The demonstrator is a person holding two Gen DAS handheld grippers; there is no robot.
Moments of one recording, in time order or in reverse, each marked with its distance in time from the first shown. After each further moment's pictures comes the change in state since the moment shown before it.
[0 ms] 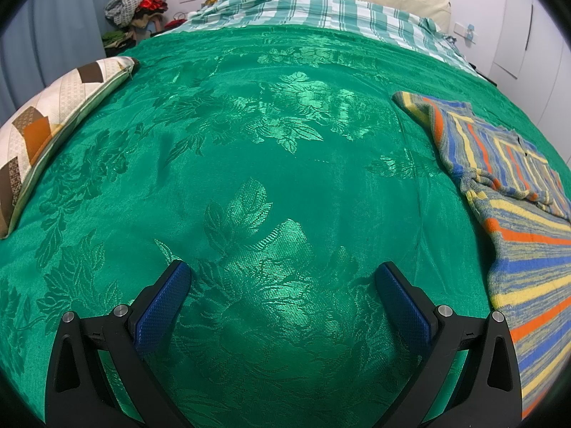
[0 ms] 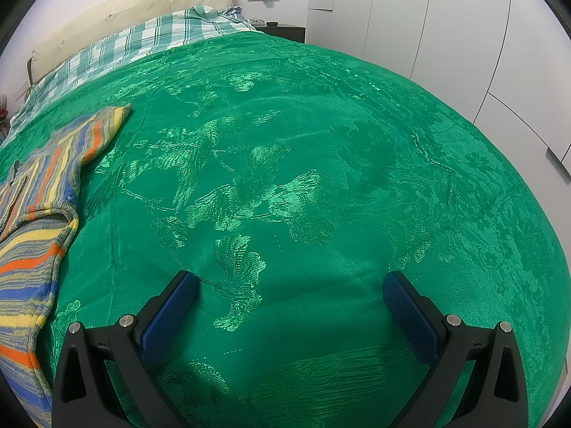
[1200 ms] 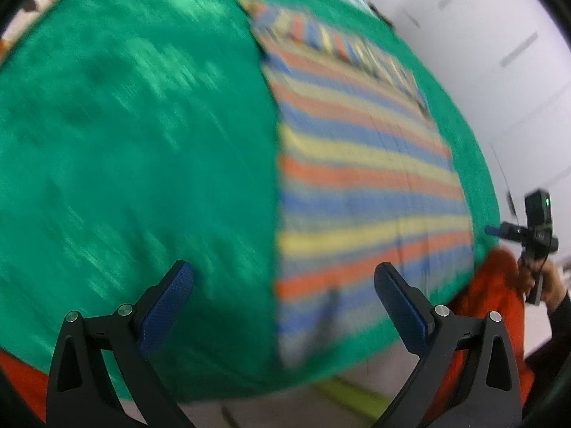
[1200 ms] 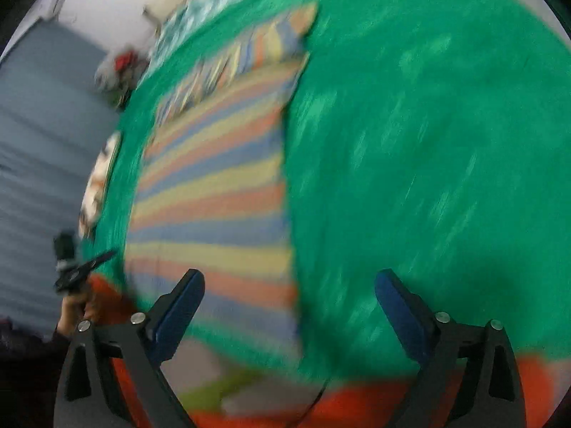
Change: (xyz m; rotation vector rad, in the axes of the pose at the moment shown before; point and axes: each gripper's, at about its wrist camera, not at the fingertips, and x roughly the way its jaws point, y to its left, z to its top) left arm -0.129 -0.038 -0.122 0.090 0.371 -0.501; right arm -0.130 -0.023 -0.087 -0.140 0.491 0.715
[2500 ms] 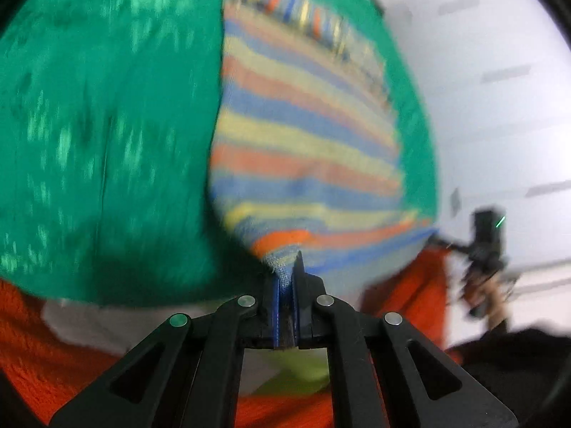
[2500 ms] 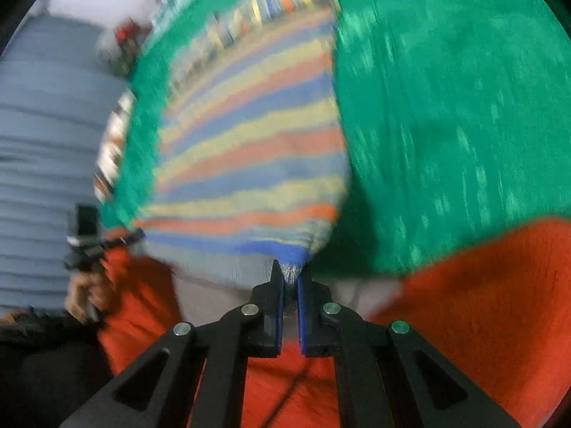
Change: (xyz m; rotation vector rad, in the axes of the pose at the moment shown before) left arm -0.029 -0.014 0.004 -0.216 0.108 -0.278; right arm -0.004 0.038 -0.027 0.059 0.113 0.109
